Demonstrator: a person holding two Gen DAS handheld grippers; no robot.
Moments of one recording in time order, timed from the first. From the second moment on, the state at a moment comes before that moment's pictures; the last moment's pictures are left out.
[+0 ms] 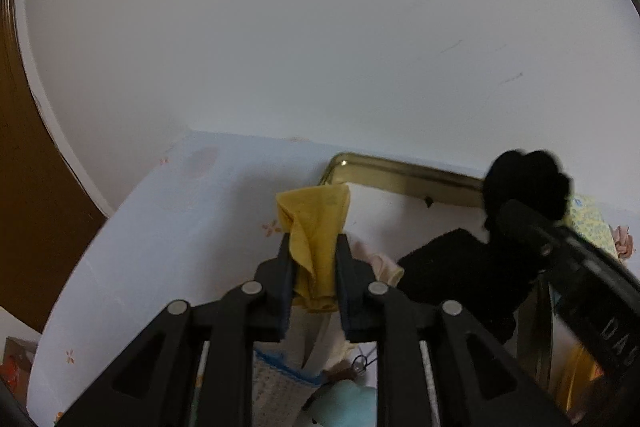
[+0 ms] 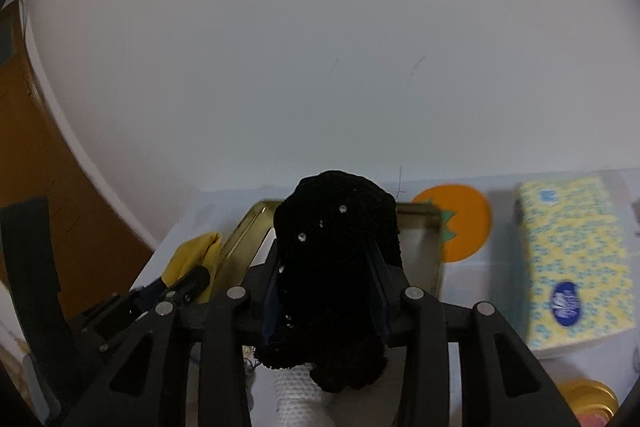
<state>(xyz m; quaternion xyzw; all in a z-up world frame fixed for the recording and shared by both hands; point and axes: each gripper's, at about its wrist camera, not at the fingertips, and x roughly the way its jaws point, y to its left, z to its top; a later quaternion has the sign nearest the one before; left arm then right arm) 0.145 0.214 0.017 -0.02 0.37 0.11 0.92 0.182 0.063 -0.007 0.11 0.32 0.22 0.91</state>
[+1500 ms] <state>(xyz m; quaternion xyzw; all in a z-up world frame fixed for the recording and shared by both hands) 0.030 0.189 0.016 -0.08 0.17 0.13 0.97 0.007 0.012 -0.004 0.01 0.04 0.11 0.99</state>
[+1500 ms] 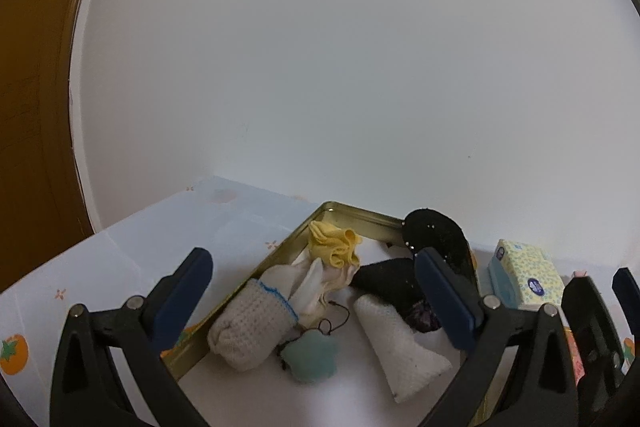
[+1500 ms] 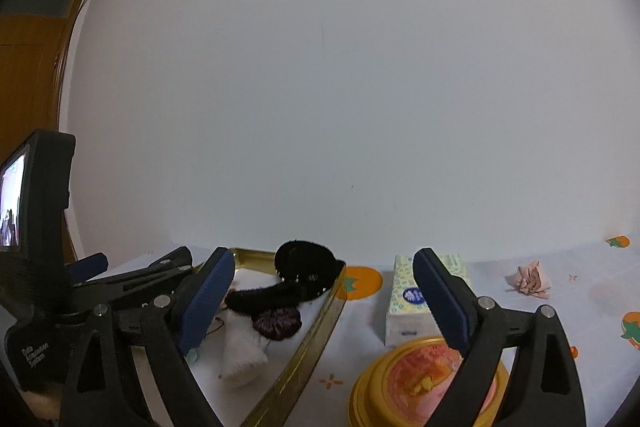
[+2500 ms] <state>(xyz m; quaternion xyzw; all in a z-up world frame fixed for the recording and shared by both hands) 0.002 0.136 0.005 -0.01 0.14 0.10 0.98 -0.045 -0.028 0.004 0.01 0.04 0.10 0.99</state>
